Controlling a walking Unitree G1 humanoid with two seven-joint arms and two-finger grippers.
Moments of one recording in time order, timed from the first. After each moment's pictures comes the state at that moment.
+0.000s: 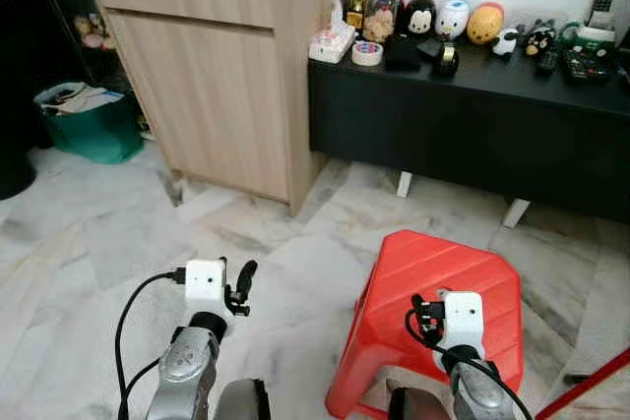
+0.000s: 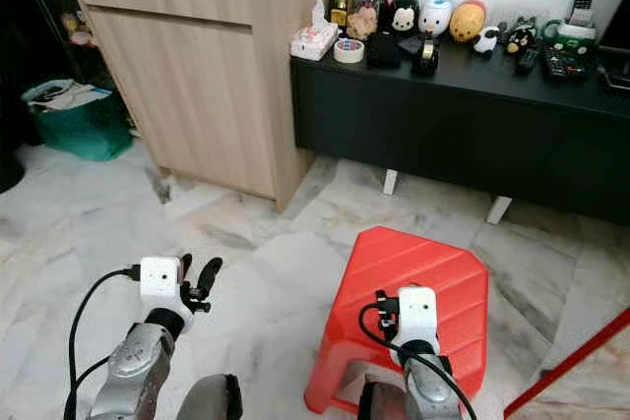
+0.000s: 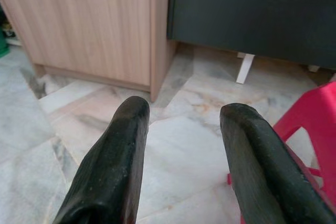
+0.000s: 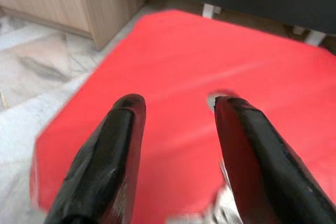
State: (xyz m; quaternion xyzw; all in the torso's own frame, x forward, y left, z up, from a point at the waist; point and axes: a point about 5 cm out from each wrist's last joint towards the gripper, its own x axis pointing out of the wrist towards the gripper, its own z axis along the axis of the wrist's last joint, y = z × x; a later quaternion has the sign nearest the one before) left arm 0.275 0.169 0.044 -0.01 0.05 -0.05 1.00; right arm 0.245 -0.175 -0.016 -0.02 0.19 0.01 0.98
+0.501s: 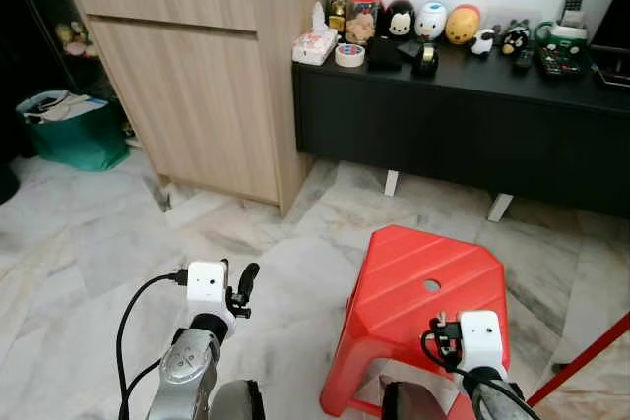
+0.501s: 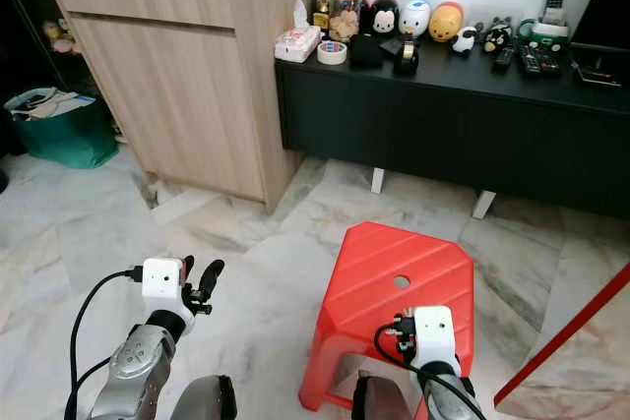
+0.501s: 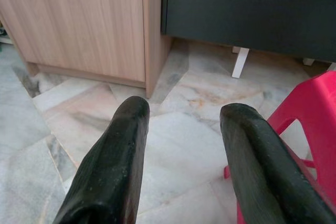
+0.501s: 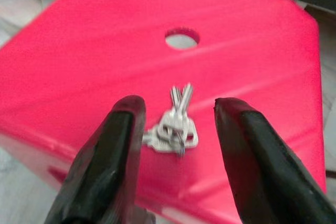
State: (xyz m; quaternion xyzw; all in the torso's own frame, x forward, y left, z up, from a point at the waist) left arm 0.274 0.170 0.042 -0.01 0.05 -0.06 1.00; right arm 0.219 -0.198 -0.022 -0.05 0.24 0.00 0.97
